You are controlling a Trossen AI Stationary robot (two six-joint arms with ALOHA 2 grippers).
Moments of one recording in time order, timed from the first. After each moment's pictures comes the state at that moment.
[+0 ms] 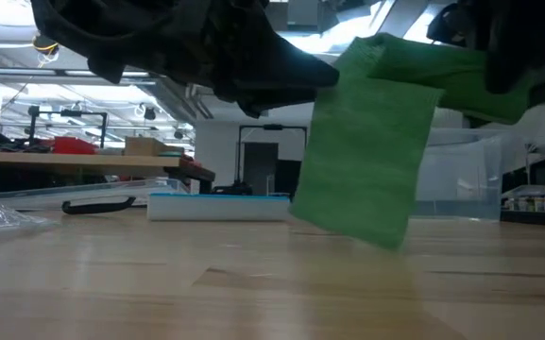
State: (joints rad) left arm -0.28 1.81 0.80 0.78 -0.16 -0.03; right arm 0.54 1.71 1.37 -1.04 0.19 0.57
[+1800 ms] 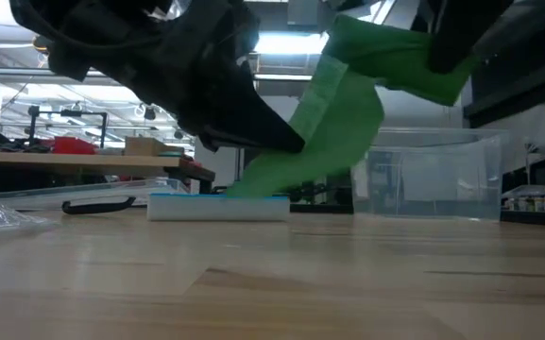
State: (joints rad) left arm -0.35 1.81 0.80 0.54 -0.37 -0.27; right arm 0.51 1.70 1.37 -0.91 0.22 0.66
